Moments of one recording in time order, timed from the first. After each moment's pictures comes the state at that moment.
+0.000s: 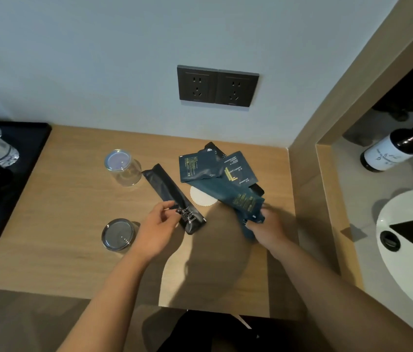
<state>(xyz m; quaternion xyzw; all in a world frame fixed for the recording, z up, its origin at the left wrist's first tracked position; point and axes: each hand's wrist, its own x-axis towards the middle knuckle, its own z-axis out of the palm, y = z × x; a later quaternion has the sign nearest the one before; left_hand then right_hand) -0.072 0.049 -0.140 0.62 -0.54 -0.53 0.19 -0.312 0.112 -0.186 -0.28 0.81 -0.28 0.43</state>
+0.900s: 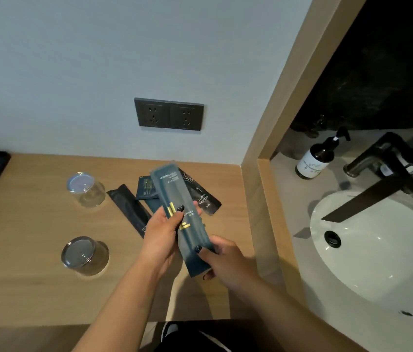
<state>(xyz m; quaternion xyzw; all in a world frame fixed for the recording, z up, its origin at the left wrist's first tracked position) -0.159 0.093 -0.084 0.45 -0.32 -0.75 0.35 -0.270 0.184 -0.076 -0.34 0.70 -0.32 0.54</state>
